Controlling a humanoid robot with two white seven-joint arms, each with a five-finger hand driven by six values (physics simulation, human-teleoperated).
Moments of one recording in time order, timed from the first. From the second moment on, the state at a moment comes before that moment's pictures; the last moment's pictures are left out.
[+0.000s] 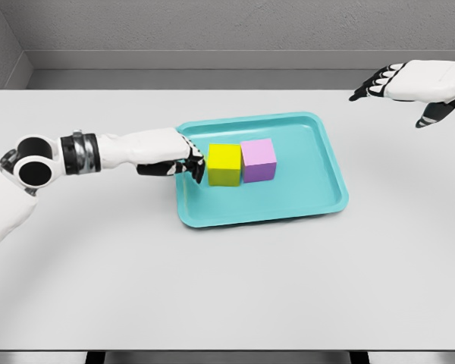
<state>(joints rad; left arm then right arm) -0.69 0.53 -0.67 -1.31 -0.23 -0.61 -0.61 -1.05 -0.94 0.89 -1.29 0.33 -0.61 0.61</state>
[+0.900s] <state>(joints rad) -0.70 0.40 -0.66 -1.18 -0.27 -0.61 -0.61 -1.05 -0.94 0.93 -1.30 0.33 -0.61 0.61</state>
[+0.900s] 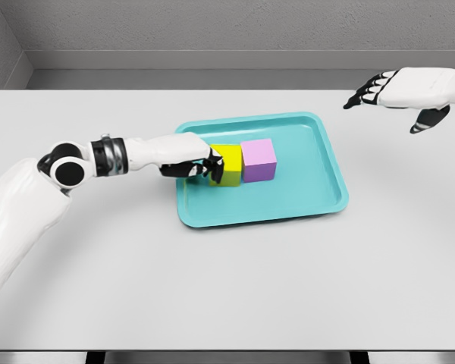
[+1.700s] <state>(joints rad) -0.73 0.38 -0.63 -1.18 -0.28 -0.61 -0.61 -1.06 -0.93 0.94 -1.32 0.33 -0.61 0.61</state>
